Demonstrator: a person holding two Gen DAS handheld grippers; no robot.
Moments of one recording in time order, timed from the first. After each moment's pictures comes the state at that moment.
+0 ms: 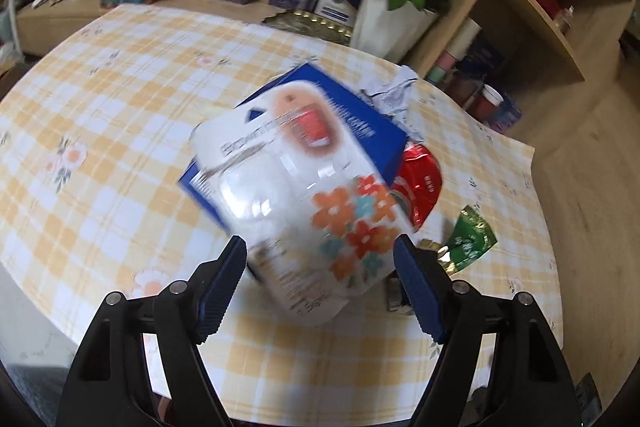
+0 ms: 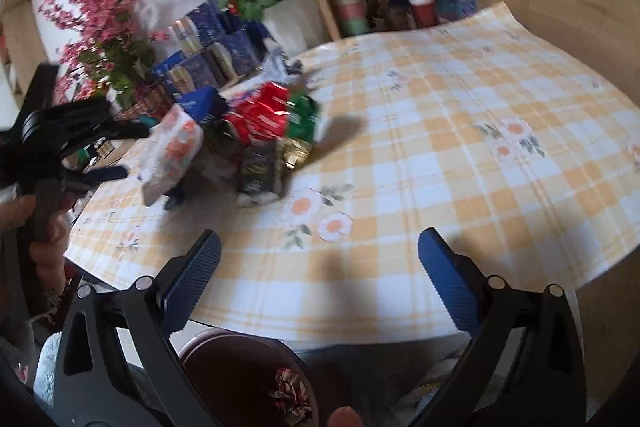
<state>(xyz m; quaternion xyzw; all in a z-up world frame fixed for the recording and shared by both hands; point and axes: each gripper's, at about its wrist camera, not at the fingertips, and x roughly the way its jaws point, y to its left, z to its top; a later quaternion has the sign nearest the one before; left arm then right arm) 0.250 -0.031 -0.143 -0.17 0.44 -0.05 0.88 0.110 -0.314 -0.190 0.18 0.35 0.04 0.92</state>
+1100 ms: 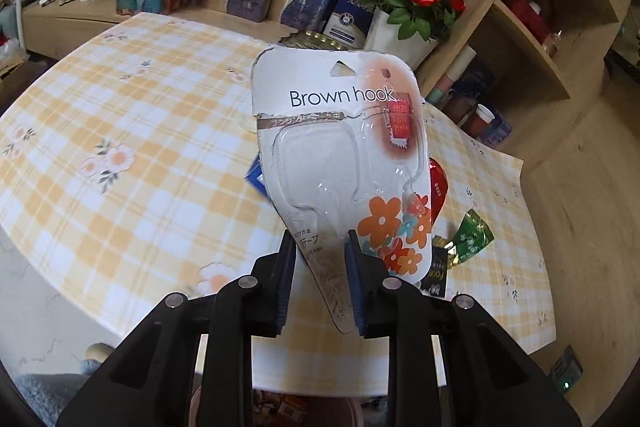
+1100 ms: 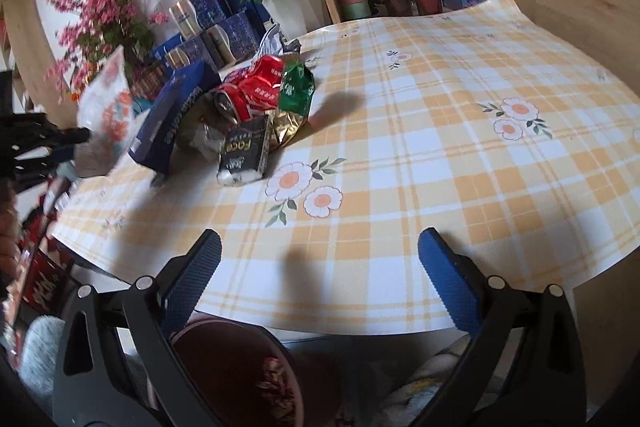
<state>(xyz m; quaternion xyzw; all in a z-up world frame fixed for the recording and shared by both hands) 0.212 0.026 -0.122 -0.17 0.42 -0.07 0.89 0.110 -0.302 -0.207 0.13 0.37 0.05 0.92</state>
